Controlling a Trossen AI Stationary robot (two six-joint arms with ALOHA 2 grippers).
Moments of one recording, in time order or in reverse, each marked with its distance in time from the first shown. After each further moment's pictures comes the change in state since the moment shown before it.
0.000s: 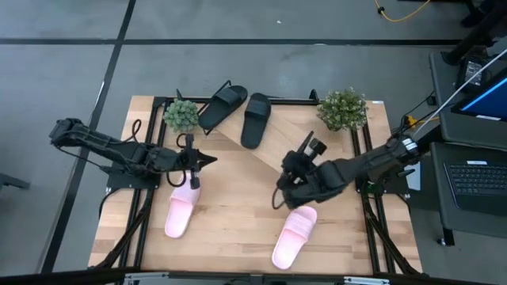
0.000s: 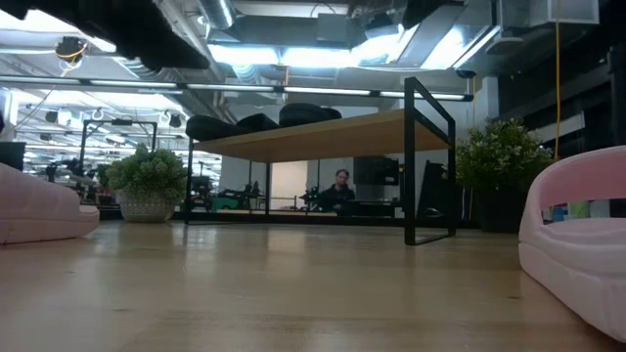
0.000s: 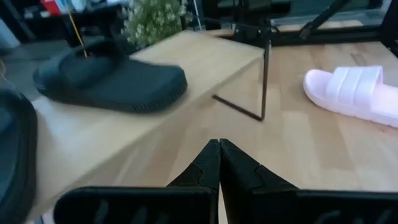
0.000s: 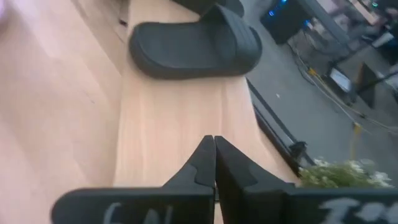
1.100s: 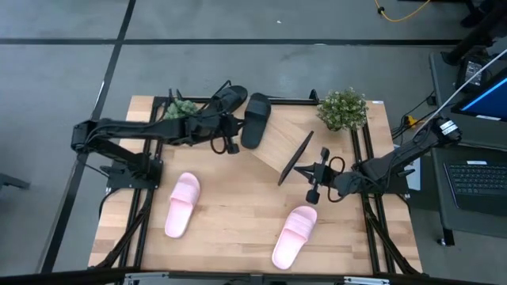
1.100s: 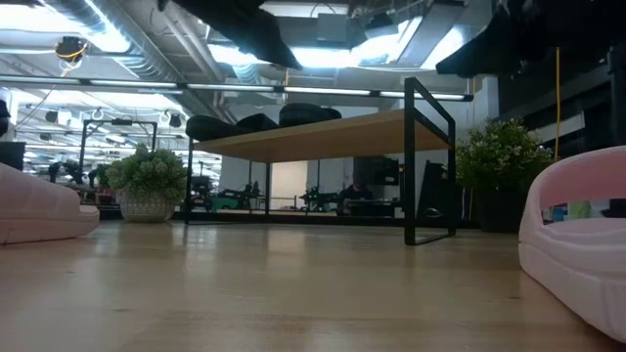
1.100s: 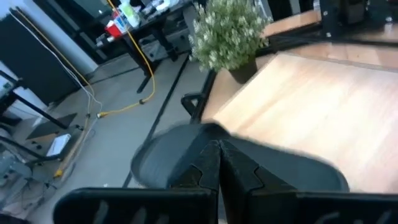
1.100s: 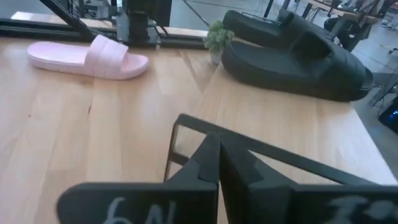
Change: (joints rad) left arm 0.414 0.521 0.495 0.032 0.139 0.421; right arm 0.073 -0.658 -1.165 1.515 -0.135 -0.729
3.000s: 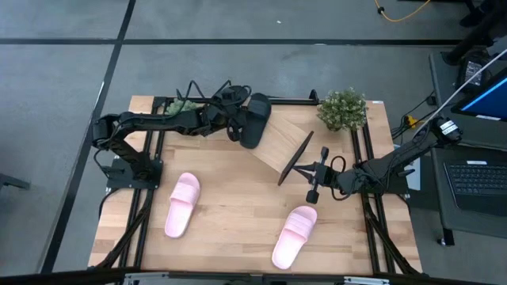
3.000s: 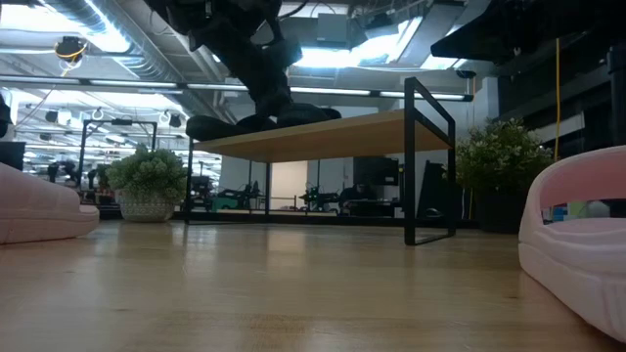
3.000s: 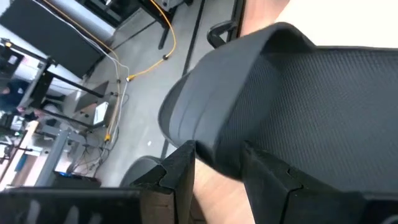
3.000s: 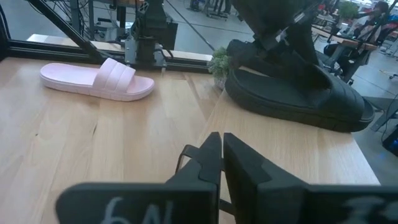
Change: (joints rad) left arm 0.159 0.210 0.063 -0.013 -0.049 0.214; right arm -0.002 0.000 -0.027 0.168 0.000 -0.138
